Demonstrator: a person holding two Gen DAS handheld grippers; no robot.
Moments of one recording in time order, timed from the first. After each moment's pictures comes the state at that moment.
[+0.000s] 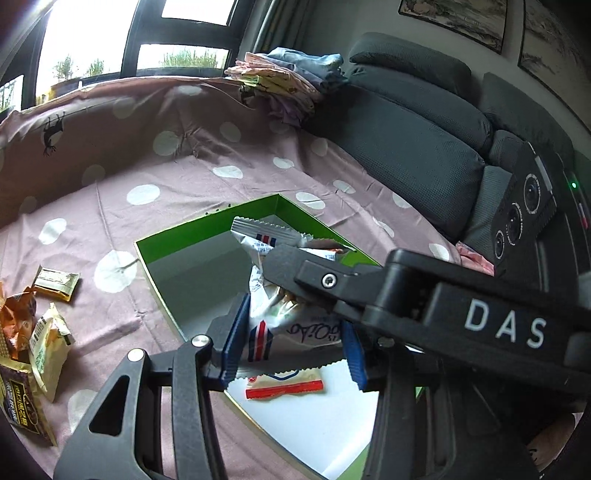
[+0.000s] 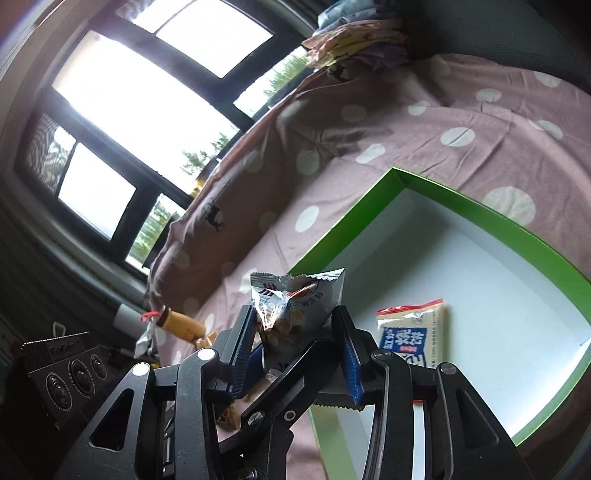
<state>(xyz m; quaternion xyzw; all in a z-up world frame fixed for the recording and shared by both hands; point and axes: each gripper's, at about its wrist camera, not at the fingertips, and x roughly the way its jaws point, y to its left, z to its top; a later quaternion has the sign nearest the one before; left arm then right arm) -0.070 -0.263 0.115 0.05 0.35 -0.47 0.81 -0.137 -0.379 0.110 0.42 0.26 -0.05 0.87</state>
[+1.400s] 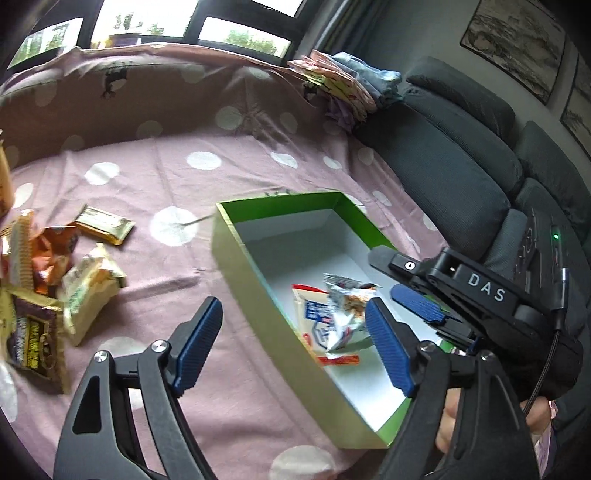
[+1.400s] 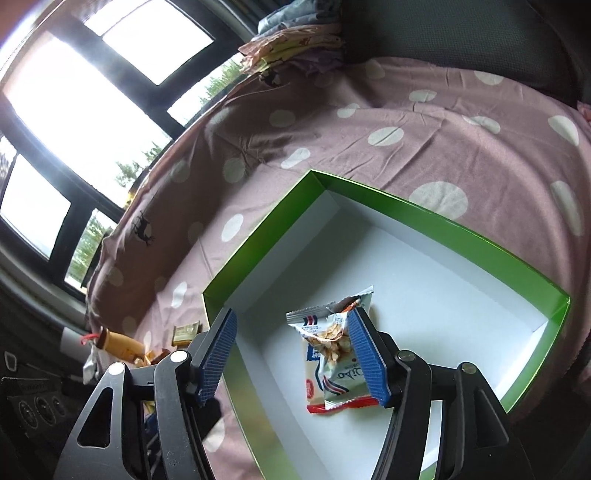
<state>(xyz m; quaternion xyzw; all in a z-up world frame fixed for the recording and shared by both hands) -0.046 -0.177 0.115 -0.03 0.39 -0.39 0.83 -0.139 -0.380 0.105 0.39 0.29 -0.17 0.86</state>
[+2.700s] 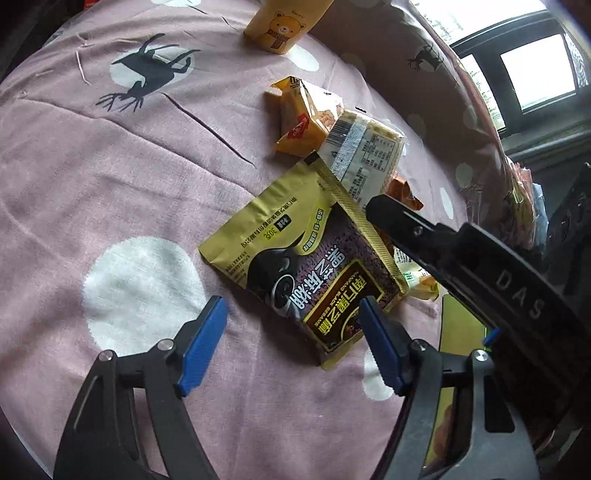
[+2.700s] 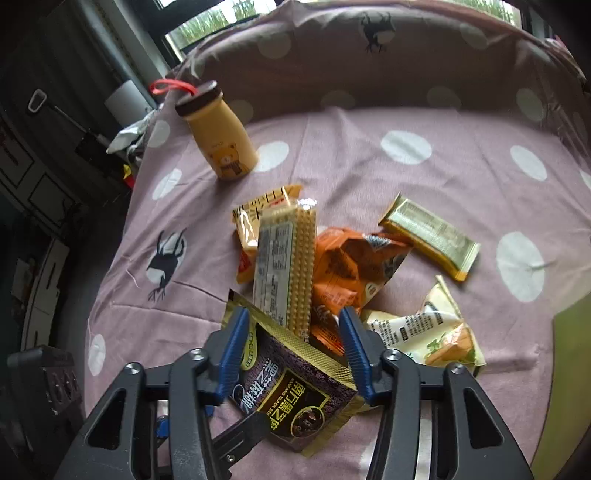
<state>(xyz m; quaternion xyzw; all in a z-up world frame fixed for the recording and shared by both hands) 0.042 0.042 0.023 -0.29 0.54 -0.11 0.78 0.082 -0.111 0.069 0.10 0.50 0.12 0.85</state>
